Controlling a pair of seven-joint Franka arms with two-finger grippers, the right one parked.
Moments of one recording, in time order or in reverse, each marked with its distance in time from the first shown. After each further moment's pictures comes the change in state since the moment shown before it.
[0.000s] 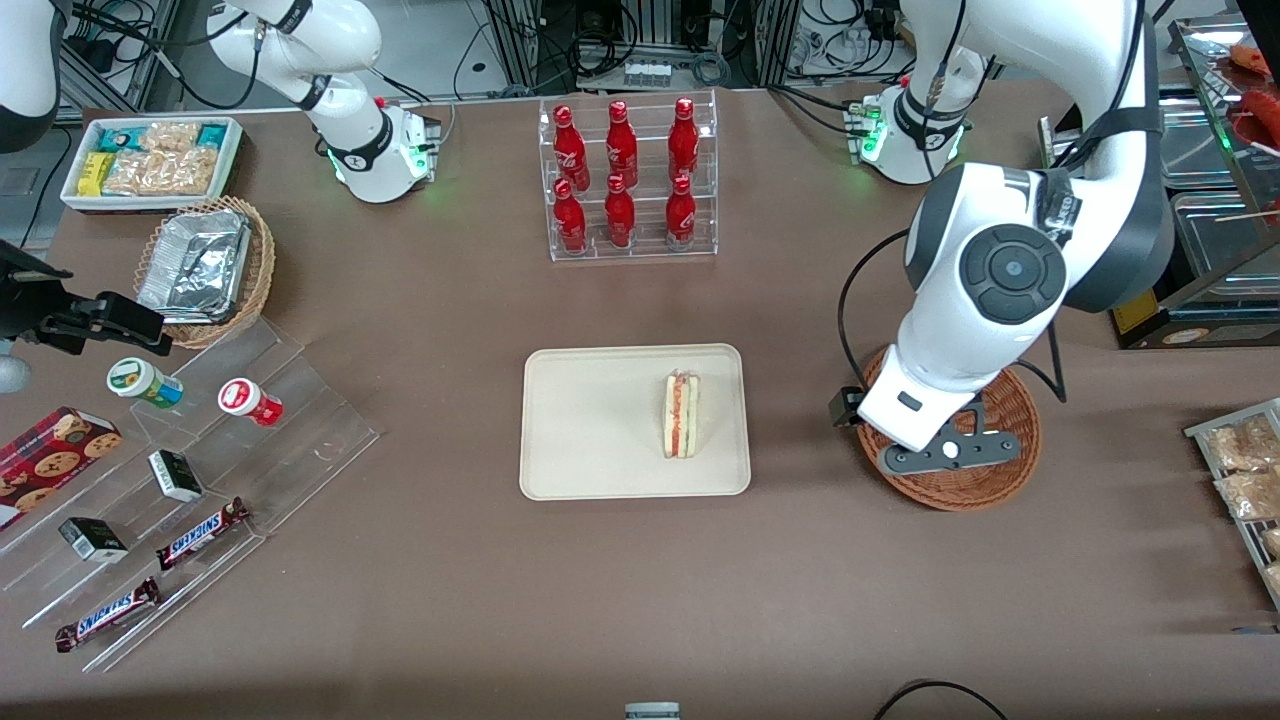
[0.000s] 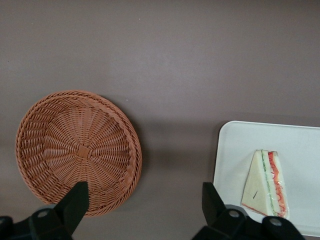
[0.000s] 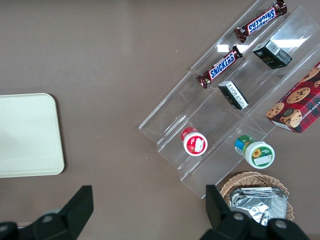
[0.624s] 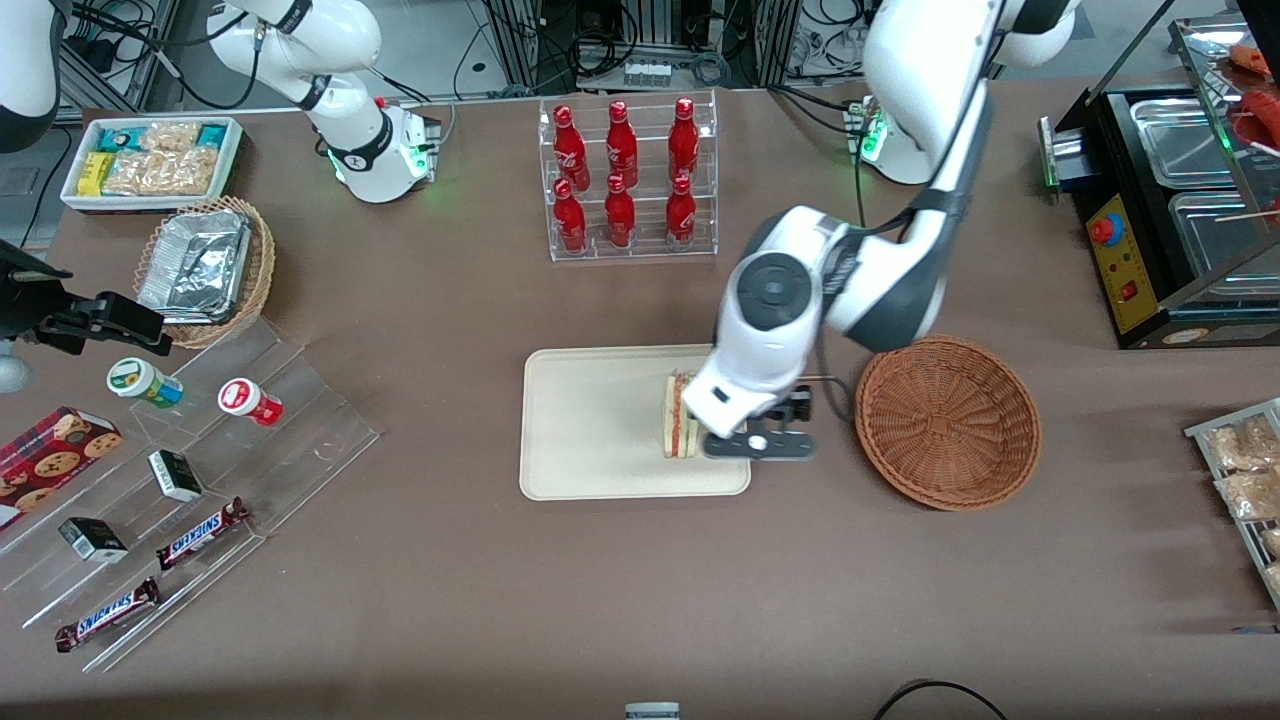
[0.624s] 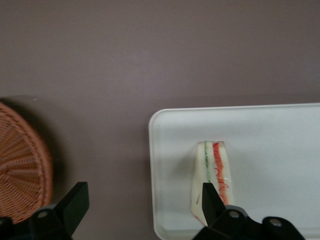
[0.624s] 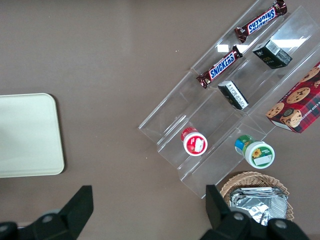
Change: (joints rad) arm -0.006 0.121 -0.206 -0.002 0.036 0.177 -0.112
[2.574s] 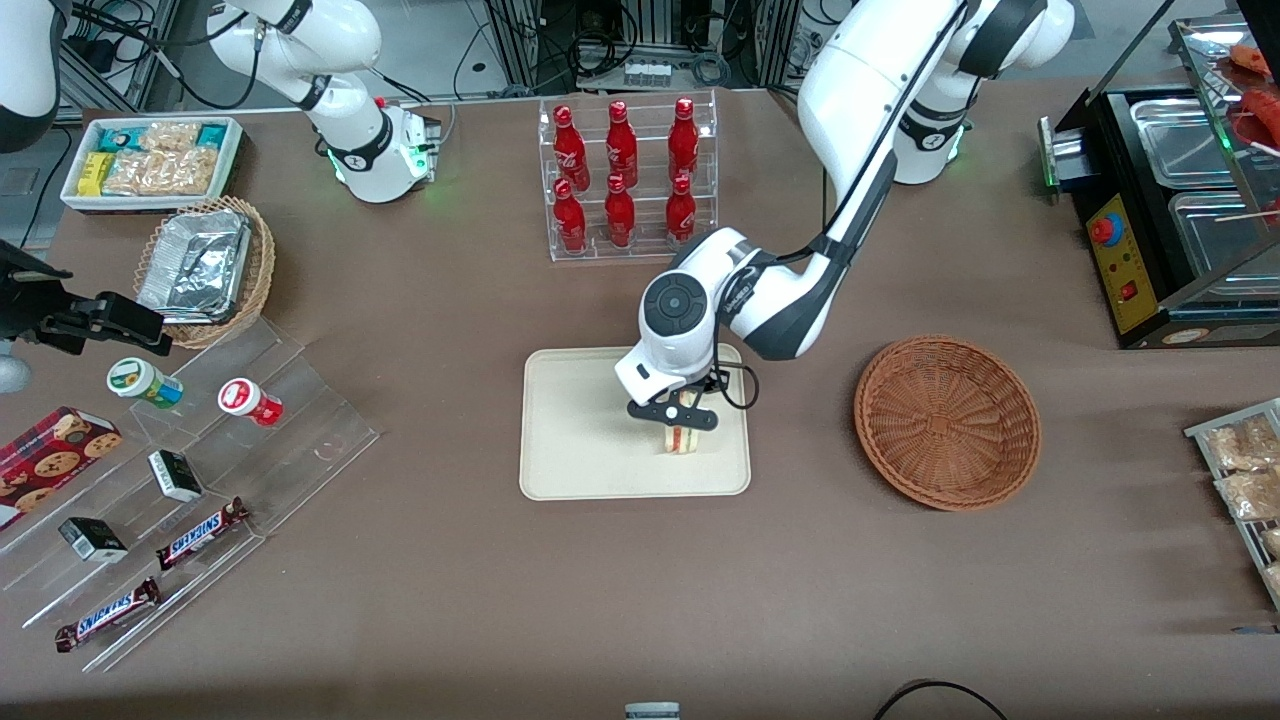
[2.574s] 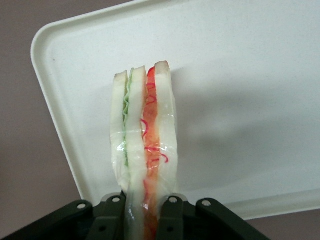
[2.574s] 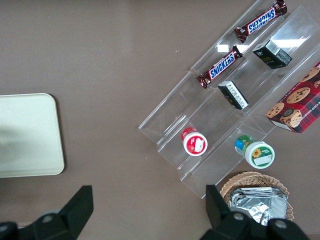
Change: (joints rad) arm -0.014 0.172 -0.228 -0.089 0.082 0.150 -0.048
